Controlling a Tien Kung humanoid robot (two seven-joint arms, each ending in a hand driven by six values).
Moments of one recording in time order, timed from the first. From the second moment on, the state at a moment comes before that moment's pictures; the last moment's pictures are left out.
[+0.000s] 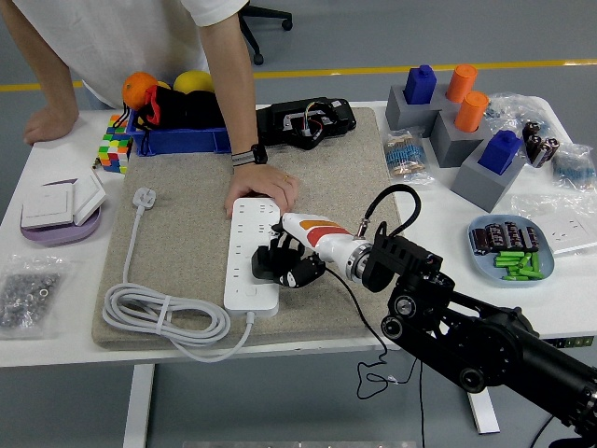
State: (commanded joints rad) left arm -0.10 0.02 -1.77 -0.18 2.01 -0.09 0.28; right arm 0.63 0.00 0.58 1.20 -1.75 -0.03 -0.24
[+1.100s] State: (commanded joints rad) left arm -0.10 0.02 -1.78 -0.18 2.00 -0.08 0.28; right arm 0.66 0.00 0.55 1.20 -1.74 -0.03 -0.24
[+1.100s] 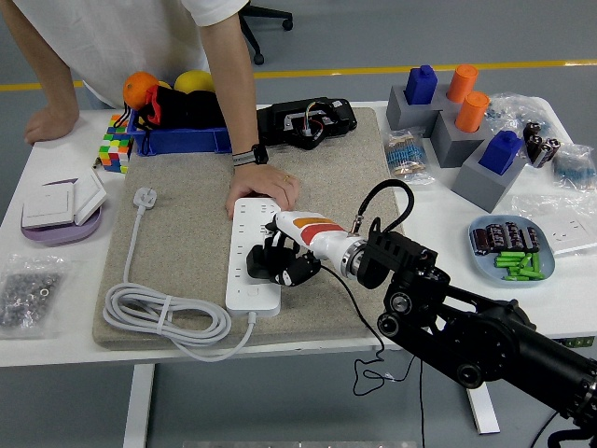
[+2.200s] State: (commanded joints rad) left arm -0.10 0.01 -1.78 -0.18 2.00 -0.08 0.28; right arm 0.63 0.00 0.58 1.21 -1.74 -0.01 -0.25
